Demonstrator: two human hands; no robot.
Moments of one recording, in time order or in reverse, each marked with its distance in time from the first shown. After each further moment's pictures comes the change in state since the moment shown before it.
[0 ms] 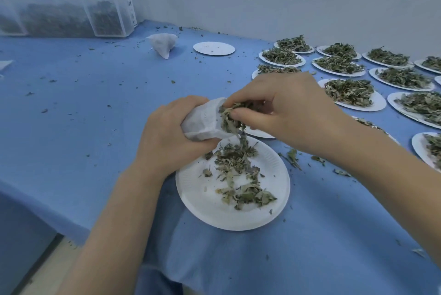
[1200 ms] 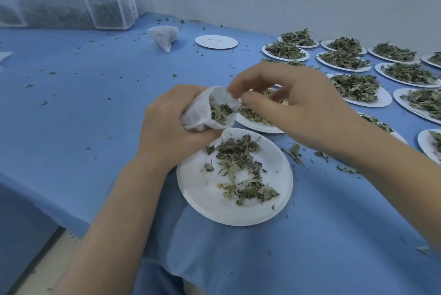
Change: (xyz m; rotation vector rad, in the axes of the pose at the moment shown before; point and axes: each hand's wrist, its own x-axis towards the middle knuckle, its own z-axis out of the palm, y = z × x) left_hand -0.001 0.001 0.004 0.002 0.146 0.112; right_hand -0.008 0.003 0.004 0.352 0.086 0.031
